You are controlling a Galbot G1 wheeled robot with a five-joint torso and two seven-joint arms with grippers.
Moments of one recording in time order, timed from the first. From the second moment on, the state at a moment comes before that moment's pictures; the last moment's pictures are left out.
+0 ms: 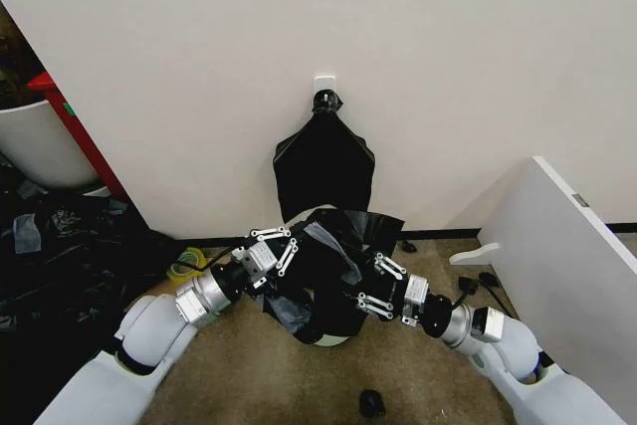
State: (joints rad) left arm 1.23 -0.94 -0.31 -2.09 -0.20 -0.28 0.37; right arm -1.27 0.95 0.26 1.94 0.51 0.42 -0.73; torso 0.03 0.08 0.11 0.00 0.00
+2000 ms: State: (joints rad) left arm 1.22 -0.96 -0.32 -2.14 -0.56 -0.10 0.15; right arm -1.31 1.04 0.35 1.95 -0.33 0.70 -0.25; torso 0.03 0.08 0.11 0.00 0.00
